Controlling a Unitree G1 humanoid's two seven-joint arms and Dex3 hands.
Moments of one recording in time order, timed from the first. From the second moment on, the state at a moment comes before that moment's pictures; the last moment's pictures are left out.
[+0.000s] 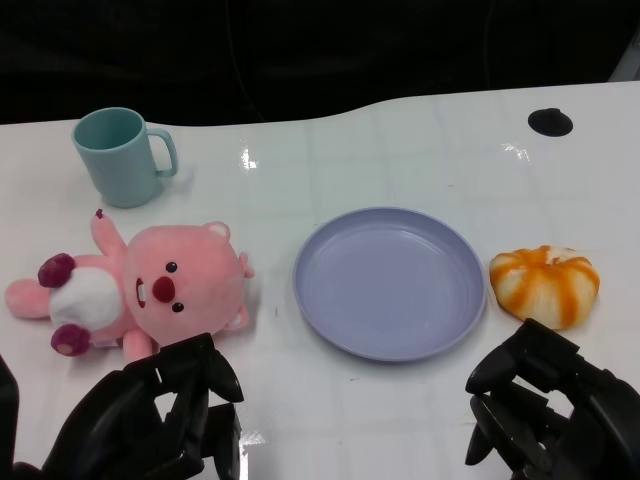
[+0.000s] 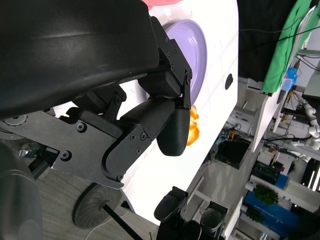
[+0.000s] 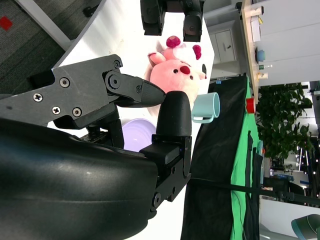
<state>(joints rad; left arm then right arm) 0.24 0.21 0.07 -0.37 -0.56 0.44 -0.44 0.42 -0.12 0.09 -0.60 0.22 0.20 0.23</state>
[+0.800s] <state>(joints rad) 0.24 0.21 0.07 -0.36 -0.56 0.44 -0.44 0.42 -0.12 0.09 -0.60 0.22 0.20 0.23</state>
